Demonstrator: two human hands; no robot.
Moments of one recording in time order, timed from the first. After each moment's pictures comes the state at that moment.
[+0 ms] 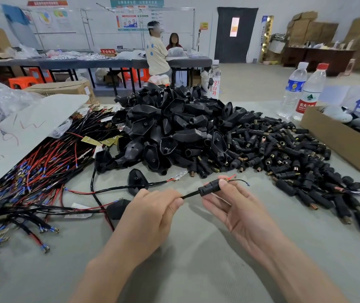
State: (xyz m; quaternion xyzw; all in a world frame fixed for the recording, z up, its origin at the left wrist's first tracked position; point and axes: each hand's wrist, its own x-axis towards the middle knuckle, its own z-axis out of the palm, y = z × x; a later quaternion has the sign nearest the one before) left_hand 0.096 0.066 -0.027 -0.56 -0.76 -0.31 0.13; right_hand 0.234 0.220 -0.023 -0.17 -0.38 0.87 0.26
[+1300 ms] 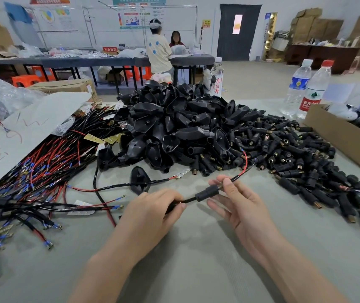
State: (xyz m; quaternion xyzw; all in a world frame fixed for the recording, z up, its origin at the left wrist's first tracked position) left_hand 0.091 0.065 -0.032 -0.55 -0.78 -0.27 0.13; right_hand 0.229 0.218 -0.033 -0.22 -0.44 0.81 0.32
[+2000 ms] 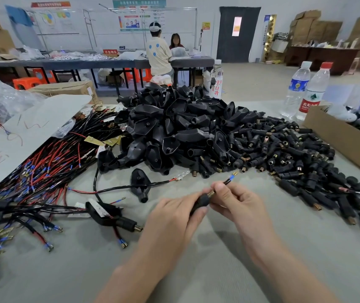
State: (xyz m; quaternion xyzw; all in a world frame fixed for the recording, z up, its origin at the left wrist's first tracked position) left_hand 0.128 0.085 -0.032 -0.56 -0.75 -0.32 0.11; right_hand 0.230 0.210 -0.028 -0.22 -0.58 0.71 0.34
